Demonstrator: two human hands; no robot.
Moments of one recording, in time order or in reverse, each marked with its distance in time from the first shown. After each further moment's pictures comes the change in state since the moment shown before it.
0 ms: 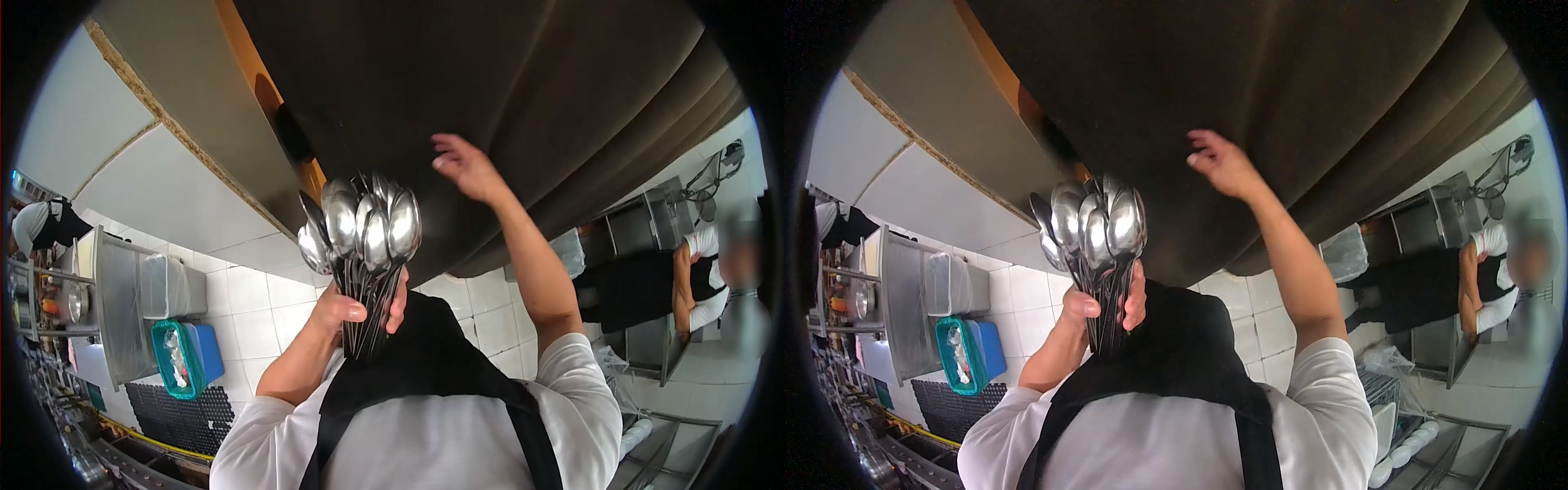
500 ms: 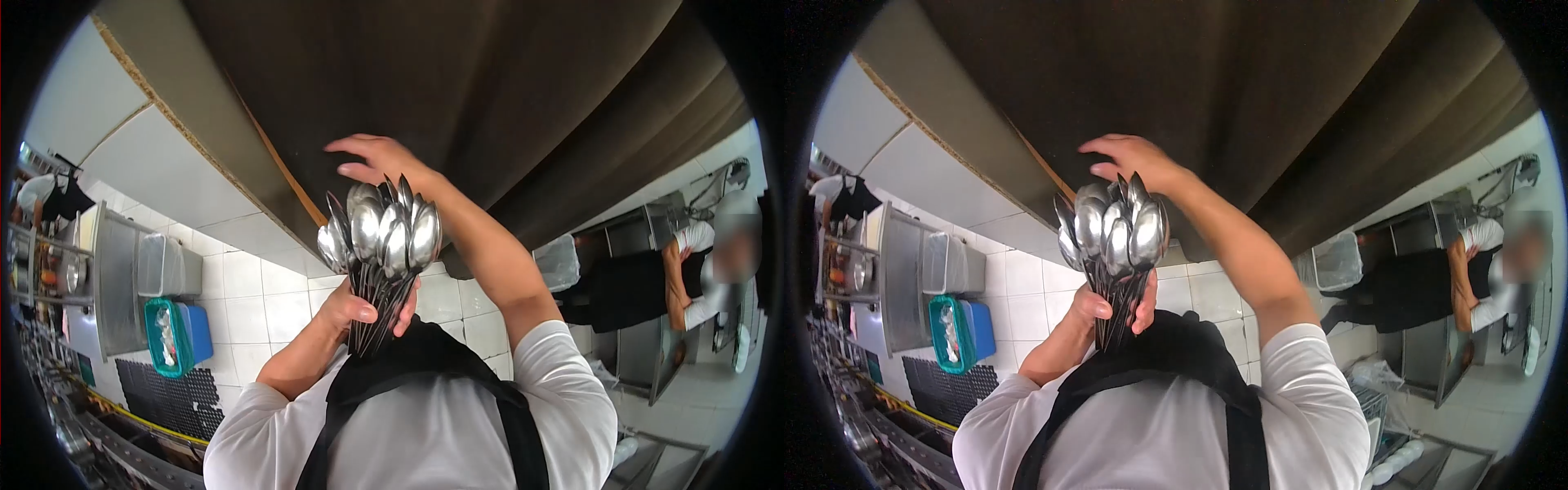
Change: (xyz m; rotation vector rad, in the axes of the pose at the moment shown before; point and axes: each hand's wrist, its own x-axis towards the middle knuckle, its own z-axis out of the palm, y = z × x) left_hand 0.019 -0.057 0.027 0.035 0.030 -0.061; right_hand 0.023 -0.080 0.059 -0.172 -0.296 -0.543
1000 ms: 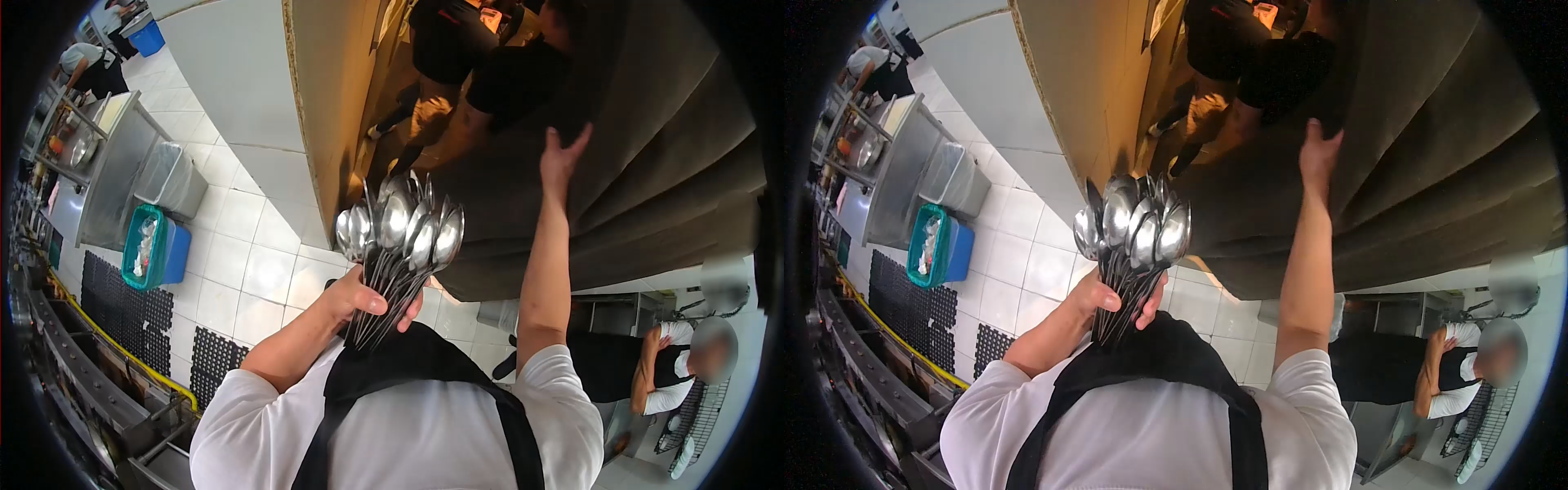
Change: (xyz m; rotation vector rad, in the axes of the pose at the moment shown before) left_hand -0.028 -0.028 0.018 -0.020 0.147 0.208; right_hand -0.060 0.074 -0.123 -0.134 0.950 0.273
